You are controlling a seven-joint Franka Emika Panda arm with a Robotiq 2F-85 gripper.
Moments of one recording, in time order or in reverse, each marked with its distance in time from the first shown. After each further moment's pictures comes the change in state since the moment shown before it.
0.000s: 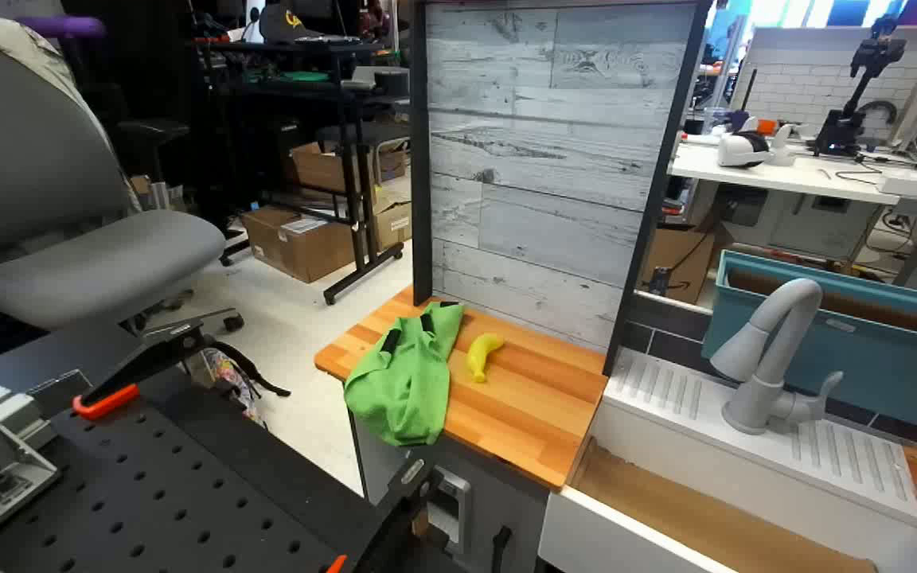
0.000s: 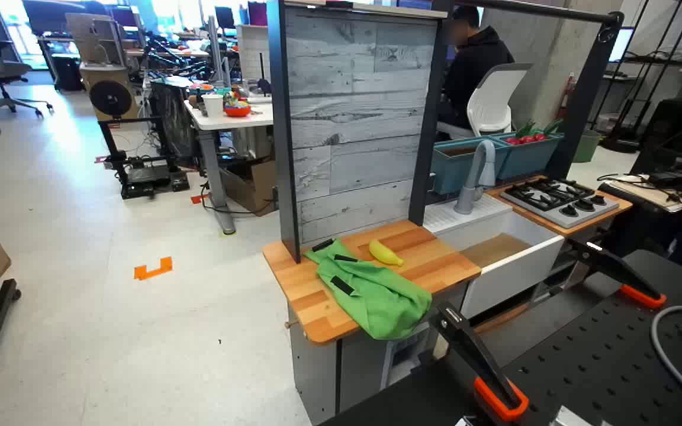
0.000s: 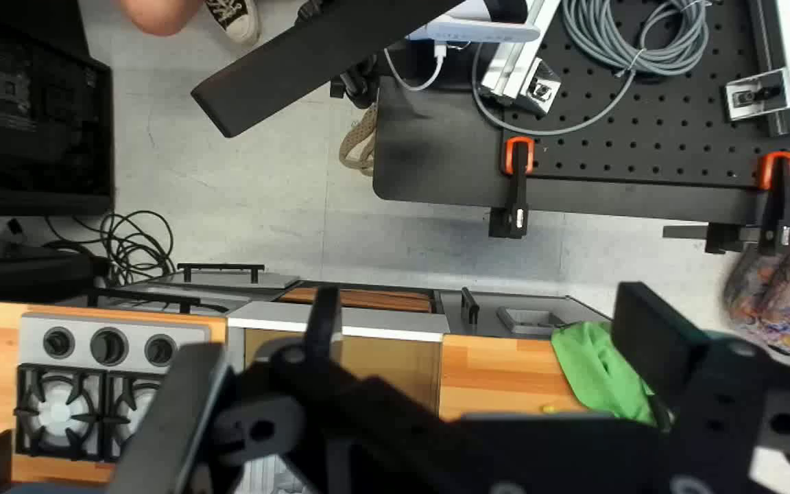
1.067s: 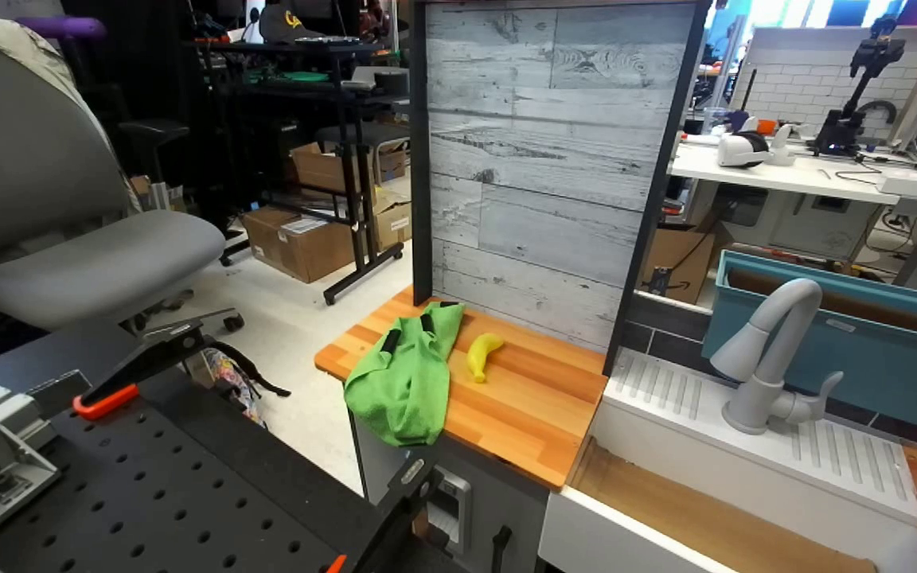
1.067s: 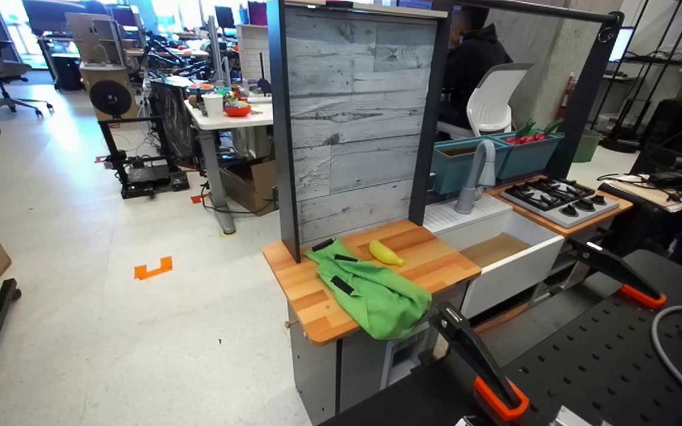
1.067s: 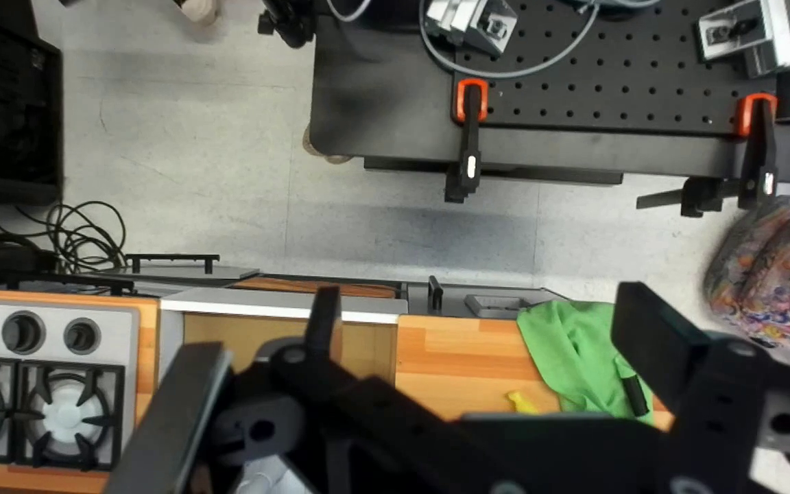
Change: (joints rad) arm 0.042 0.167 0.062 0.001 0.075 0.112 0.106
